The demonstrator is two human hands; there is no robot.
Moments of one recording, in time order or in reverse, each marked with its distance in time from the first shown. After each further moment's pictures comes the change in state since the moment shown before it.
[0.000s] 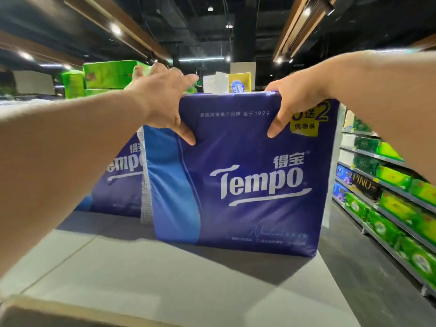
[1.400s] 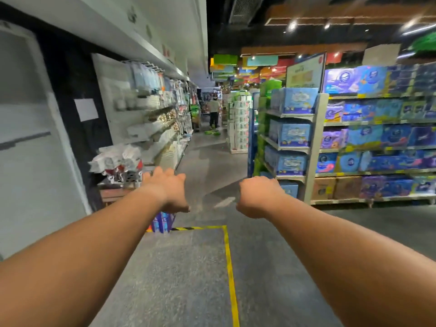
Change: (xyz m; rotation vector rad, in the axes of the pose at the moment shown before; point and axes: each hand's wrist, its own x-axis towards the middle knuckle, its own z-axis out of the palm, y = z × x) left_hand -1.001 -0.471 -0.294 0.486 -0.847 -1.437; right_hand -0.502 -1.034 0.234 0.137 0.115 -1.402
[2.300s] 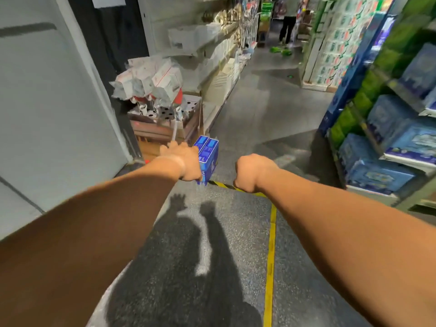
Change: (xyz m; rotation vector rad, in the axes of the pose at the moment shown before) left_hand 0.584 -0.209 0.259 -0.158 -0.354 -0.236; right_hand 0.633 -0.153 0.256 0.066 -0.401 -0.358
